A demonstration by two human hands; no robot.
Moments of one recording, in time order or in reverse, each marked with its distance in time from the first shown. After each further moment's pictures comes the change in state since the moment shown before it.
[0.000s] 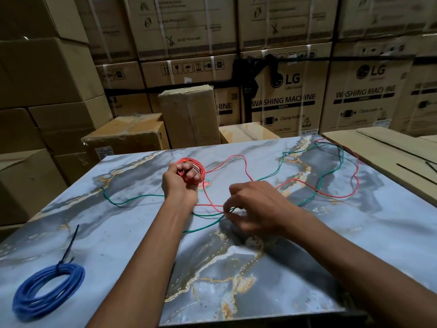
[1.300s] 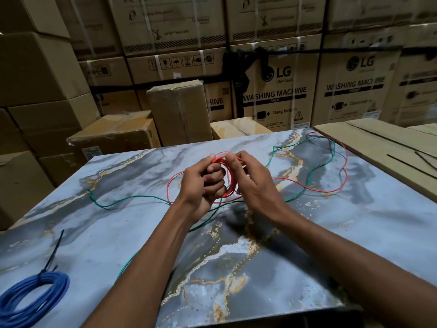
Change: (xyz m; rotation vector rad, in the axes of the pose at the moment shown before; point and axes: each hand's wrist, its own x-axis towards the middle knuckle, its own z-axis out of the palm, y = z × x) left_hand -0.036 -0.027 0.016 0.404 -0.538 -0.253; right_hand 0.011 0.008 0.019 0.776 0.580 0.486
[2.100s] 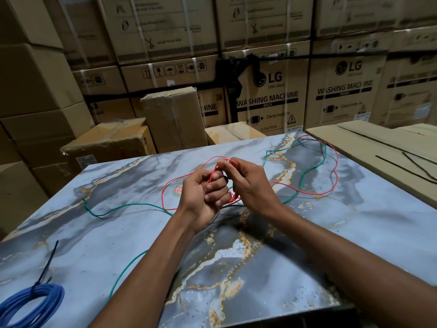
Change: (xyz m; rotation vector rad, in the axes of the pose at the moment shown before) left_hand 0.001 -0.014 0.007 -0.197 -0.079 -0.030; right_hand 0.011 0.003 -0.006 0.014 0.009 -0.057
